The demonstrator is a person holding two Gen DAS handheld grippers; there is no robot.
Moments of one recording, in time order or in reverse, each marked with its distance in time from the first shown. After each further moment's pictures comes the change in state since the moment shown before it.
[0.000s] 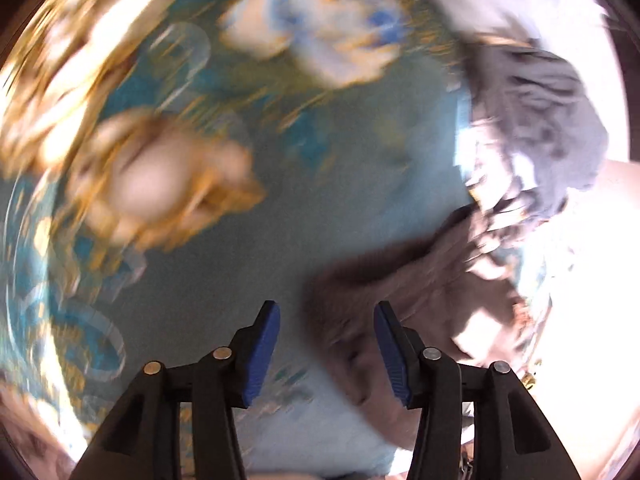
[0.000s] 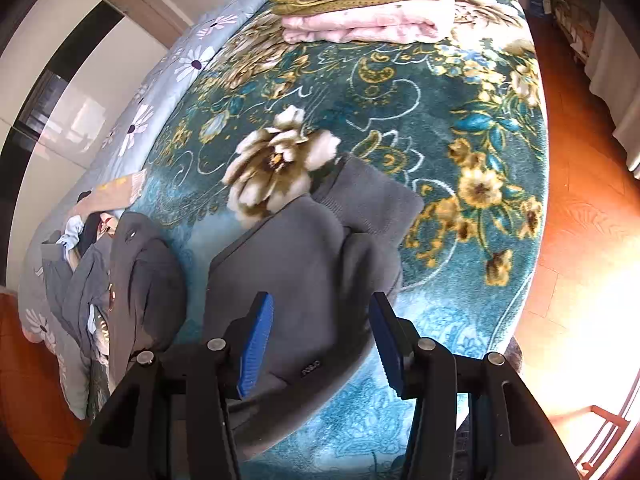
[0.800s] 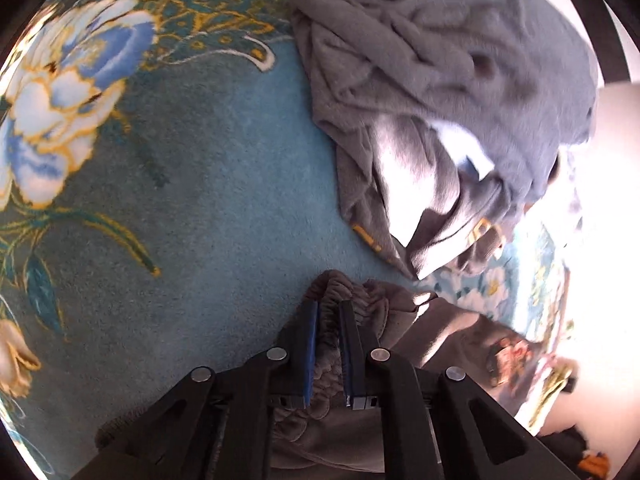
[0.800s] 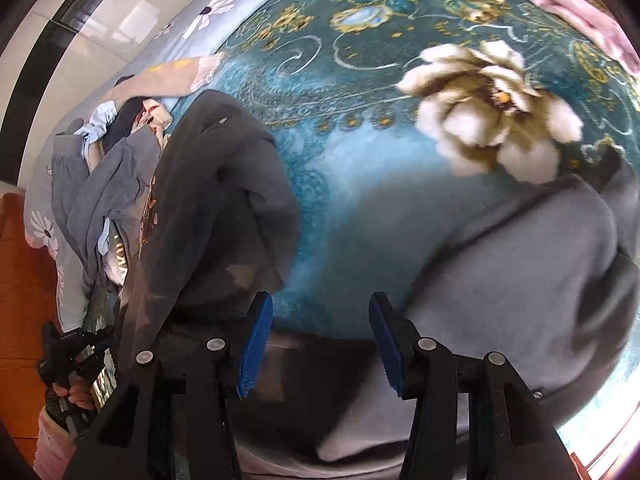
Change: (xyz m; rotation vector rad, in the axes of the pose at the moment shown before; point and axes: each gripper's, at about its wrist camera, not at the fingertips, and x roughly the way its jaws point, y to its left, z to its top) left arm 0.075 -0.150 0.048 0.148 -0.031 0.025; right arm 0.120 0.156 -0.016 -0.264 0.258 0.080
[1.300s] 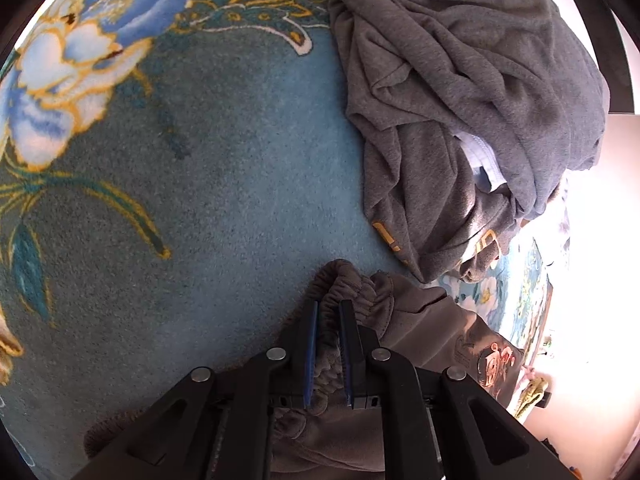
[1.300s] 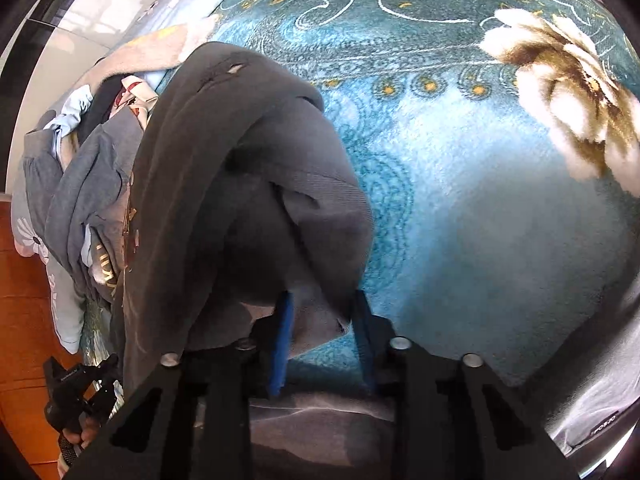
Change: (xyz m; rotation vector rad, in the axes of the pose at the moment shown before) left arm -0.007 0.042 0.001 -0.066 0.035 -0.037; right arm 0.070 0.041 0.022 0.045 0.081 -0.029
